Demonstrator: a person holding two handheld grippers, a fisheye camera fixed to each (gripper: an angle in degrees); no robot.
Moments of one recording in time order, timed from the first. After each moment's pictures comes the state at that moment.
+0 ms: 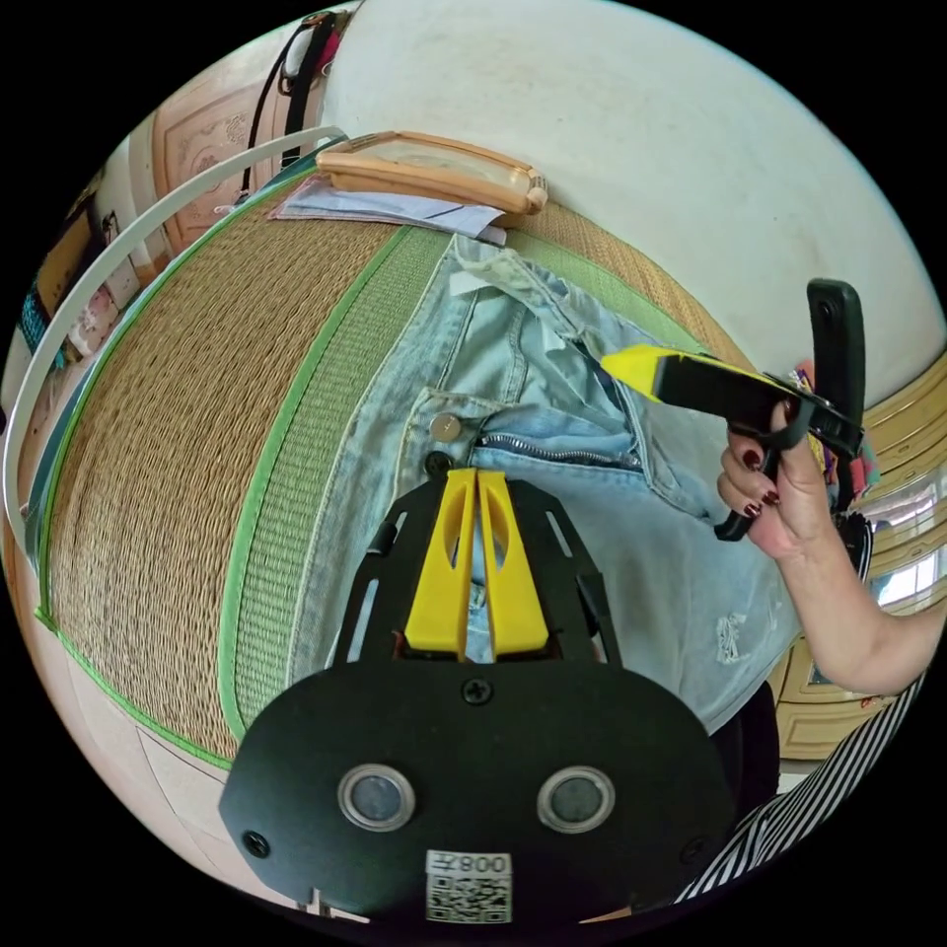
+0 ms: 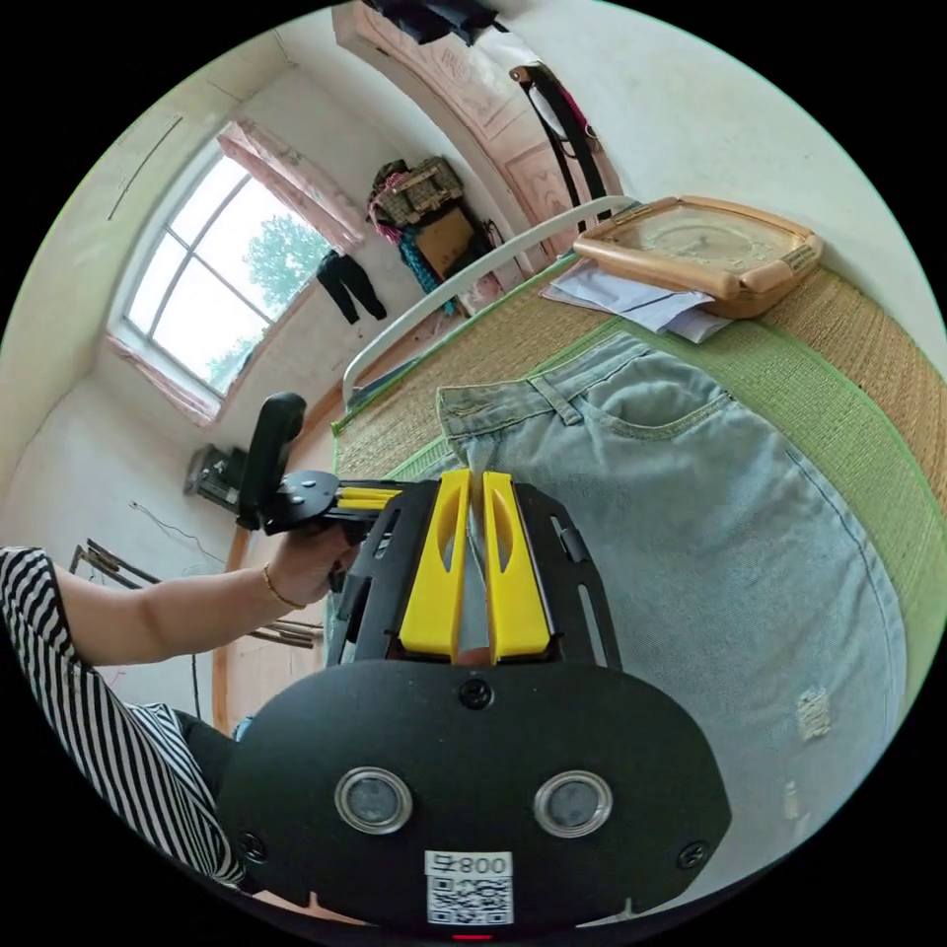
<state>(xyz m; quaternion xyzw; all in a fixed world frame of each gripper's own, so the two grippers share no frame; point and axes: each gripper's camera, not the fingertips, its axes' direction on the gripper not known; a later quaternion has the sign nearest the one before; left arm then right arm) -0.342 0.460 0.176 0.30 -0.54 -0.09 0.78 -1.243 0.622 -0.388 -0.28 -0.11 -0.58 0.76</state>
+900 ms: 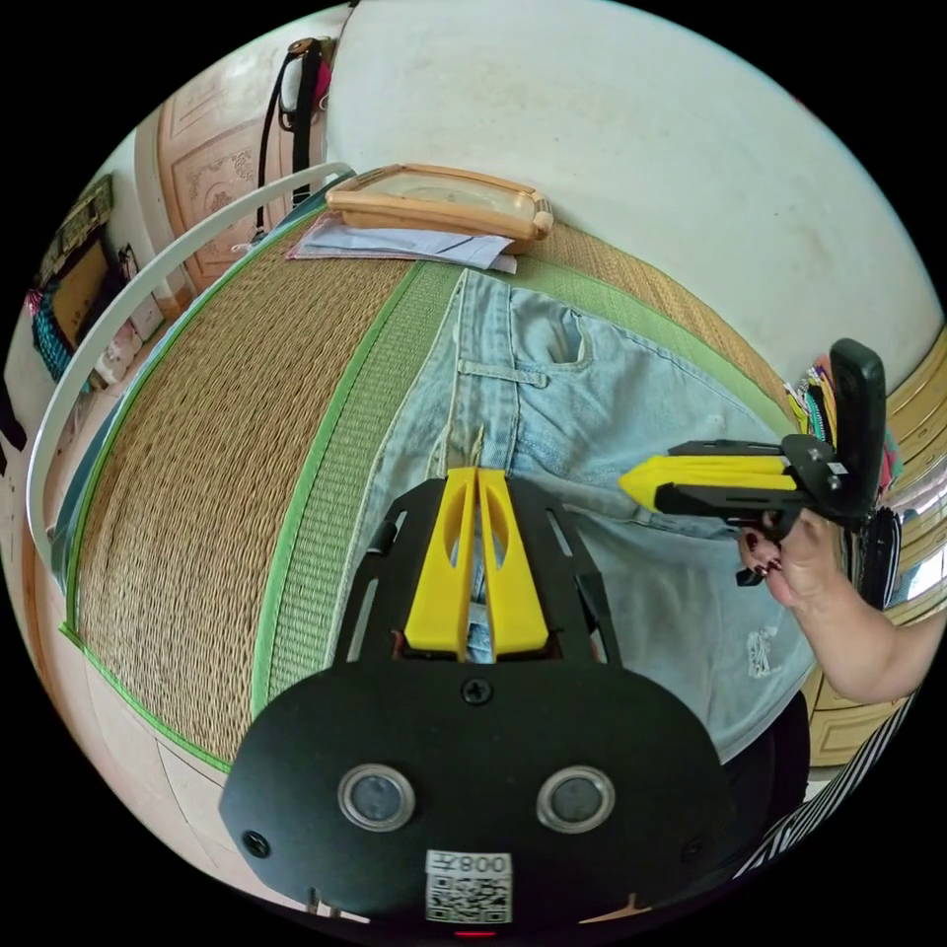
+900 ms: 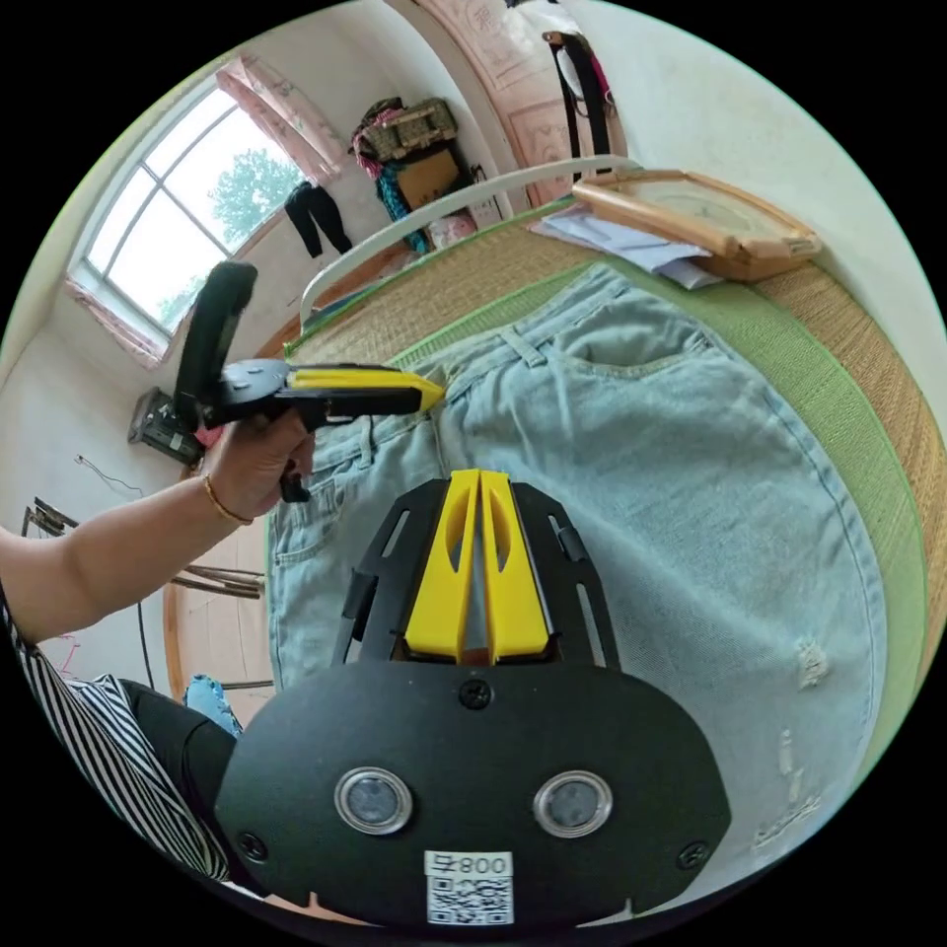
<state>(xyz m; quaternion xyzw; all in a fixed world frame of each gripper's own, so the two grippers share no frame) -0.443 0.407 0.133 0.32 -0.59 -0.07 0.74 -1.249 0.596 -0.400 -0.29 0.01 -0.63 0.73</state>
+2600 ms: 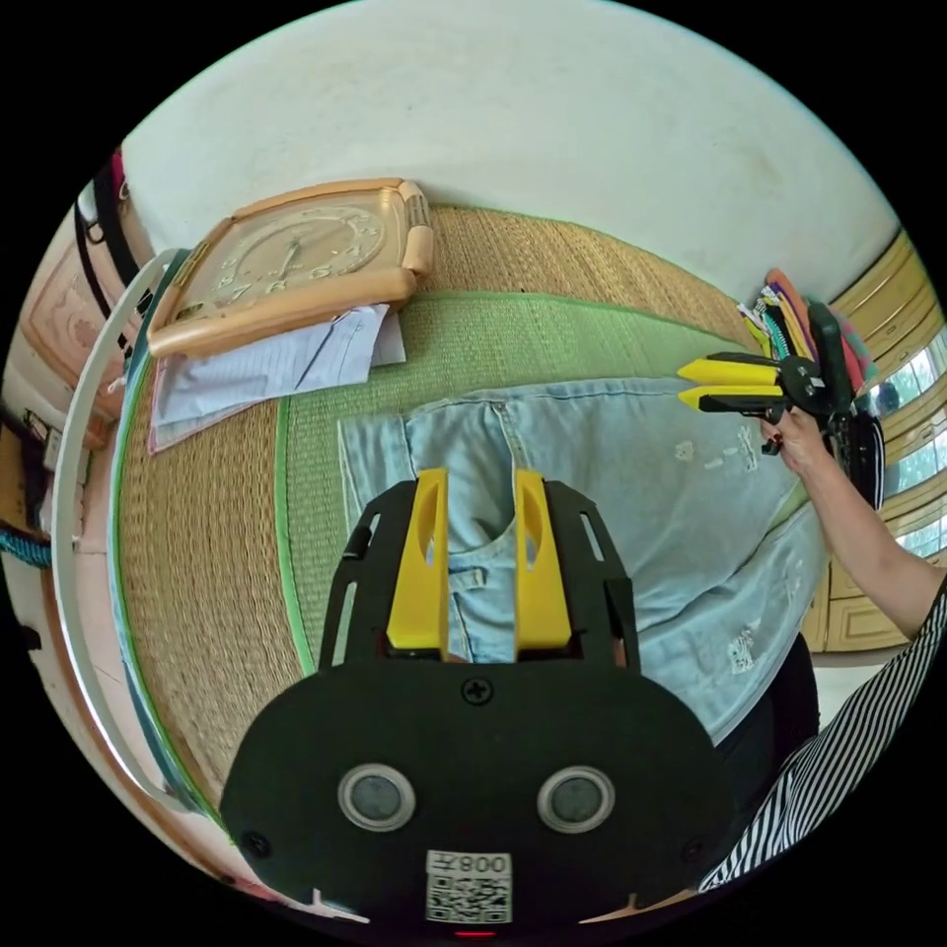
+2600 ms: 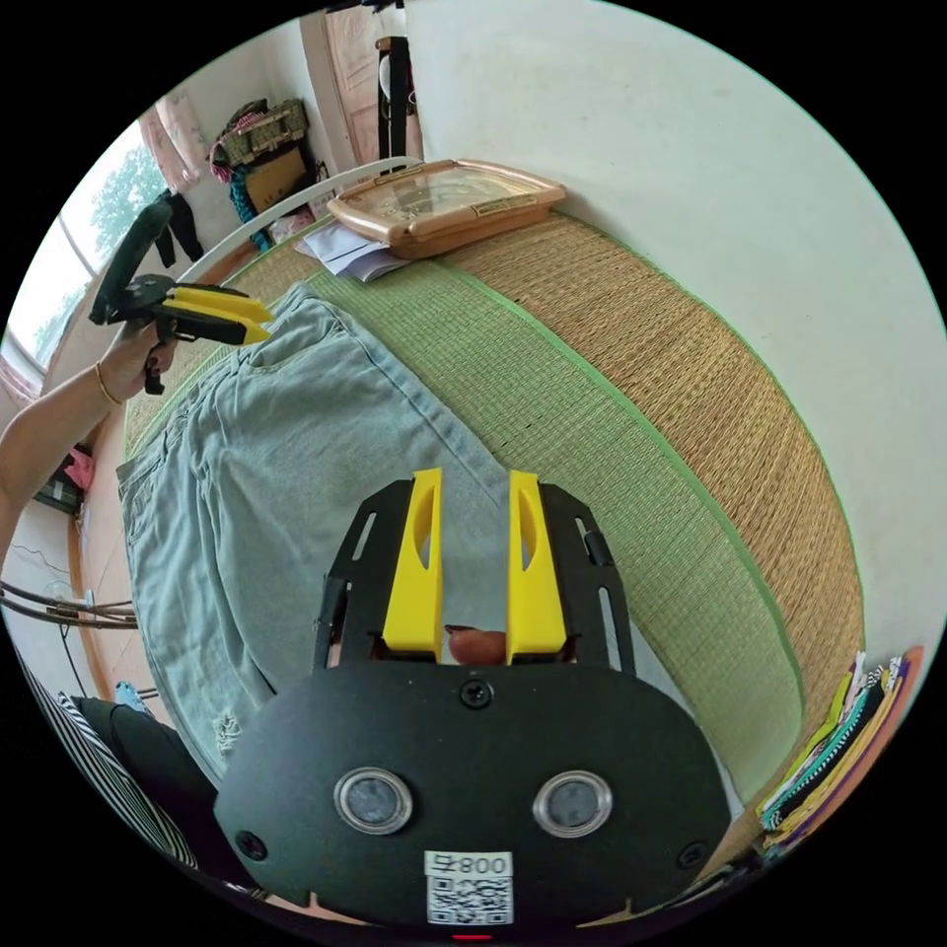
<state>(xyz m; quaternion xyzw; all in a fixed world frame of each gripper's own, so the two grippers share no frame) -0.200 0.168 -0.145 0.15 -0.60 0.02 0.78 -1.140 0.339 -0.411 -0.17 0.19 -0.61 0.75</state>
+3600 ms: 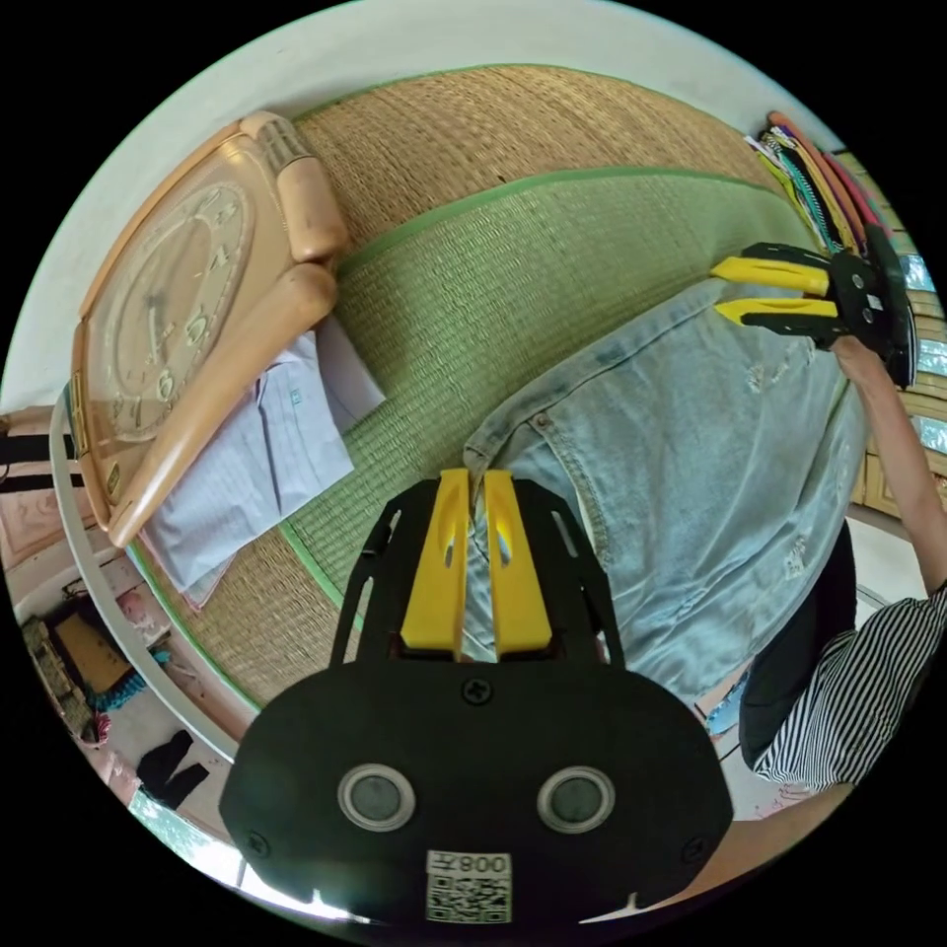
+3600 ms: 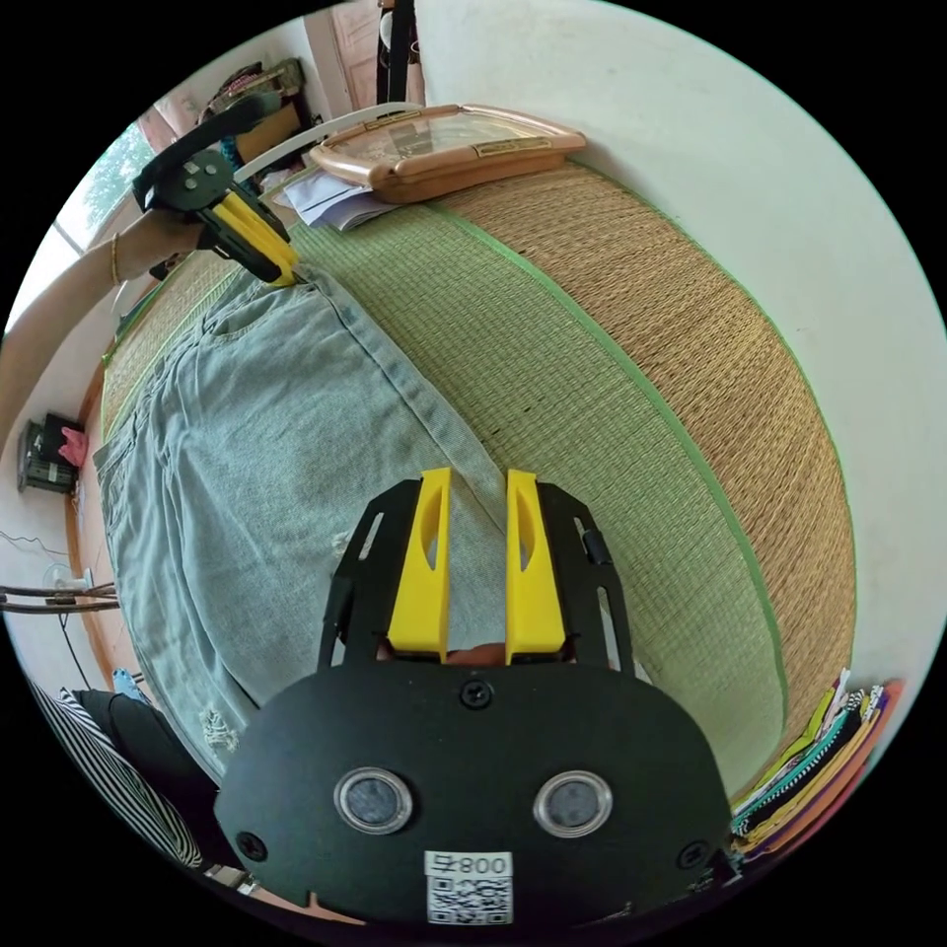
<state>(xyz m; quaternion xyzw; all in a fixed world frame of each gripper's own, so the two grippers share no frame) -0.021 0.077 -0.221 -0.12 -0.64 0.00 0.76 -1.091 0.296 -0.395 -0.22 0.23 -0.60 0.73</state>
